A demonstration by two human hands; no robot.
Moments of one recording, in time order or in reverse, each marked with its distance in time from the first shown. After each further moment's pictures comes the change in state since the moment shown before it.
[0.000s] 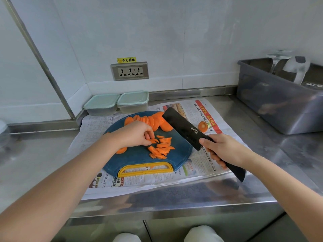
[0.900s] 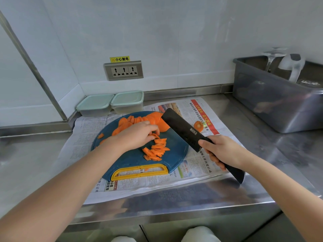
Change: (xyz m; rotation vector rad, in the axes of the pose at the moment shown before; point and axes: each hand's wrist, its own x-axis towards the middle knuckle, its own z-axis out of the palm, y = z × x) left_hand 0.020 0.009 0.015 0.218 0.119 0.162; right_hand 0.002 0.011 -0.004 0.030 0.007 0.017
